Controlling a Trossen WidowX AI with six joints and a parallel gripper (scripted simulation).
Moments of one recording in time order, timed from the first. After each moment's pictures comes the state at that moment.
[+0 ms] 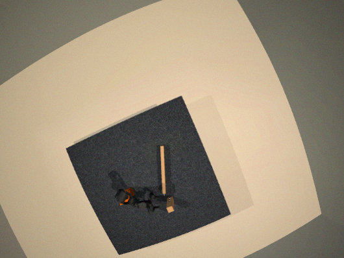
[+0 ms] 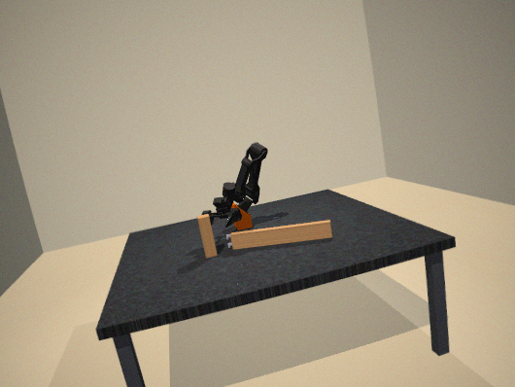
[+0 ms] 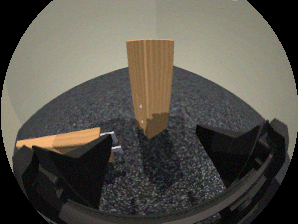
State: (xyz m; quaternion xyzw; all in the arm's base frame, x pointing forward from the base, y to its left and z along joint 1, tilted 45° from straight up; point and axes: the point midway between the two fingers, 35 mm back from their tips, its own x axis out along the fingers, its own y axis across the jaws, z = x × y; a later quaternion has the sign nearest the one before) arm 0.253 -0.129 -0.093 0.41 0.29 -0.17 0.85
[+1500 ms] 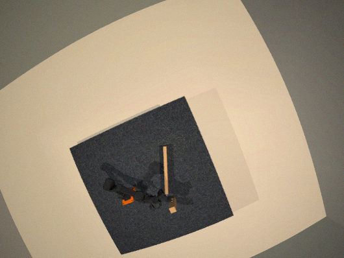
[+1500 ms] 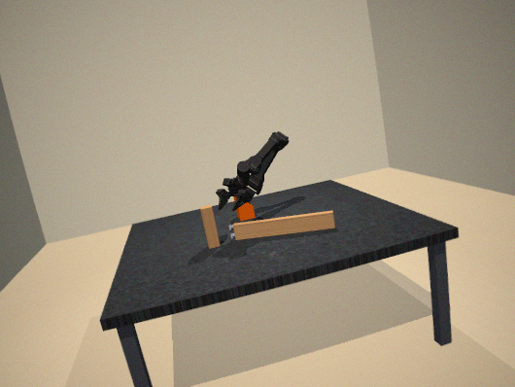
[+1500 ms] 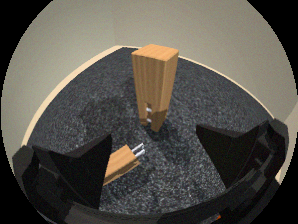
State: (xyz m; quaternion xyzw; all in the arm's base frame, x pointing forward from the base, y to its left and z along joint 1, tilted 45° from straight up) arm 0.297 -0.135 -0.032 0.46 0.43 -0.29 0.72
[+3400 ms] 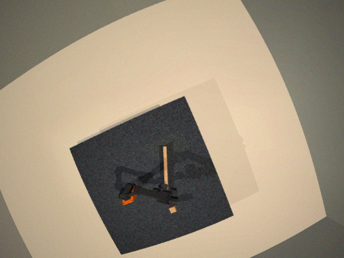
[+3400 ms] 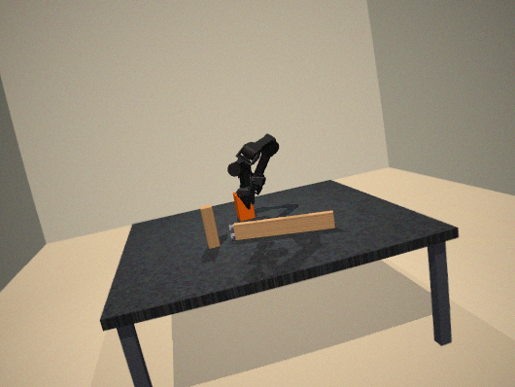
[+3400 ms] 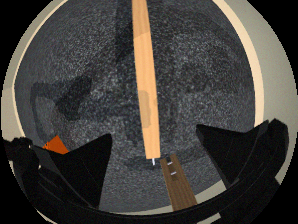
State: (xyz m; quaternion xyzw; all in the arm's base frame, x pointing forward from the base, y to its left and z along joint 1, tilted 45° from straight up) arm 0.376 -0.089 0.042 -0.15 0.39 0.57 0.71
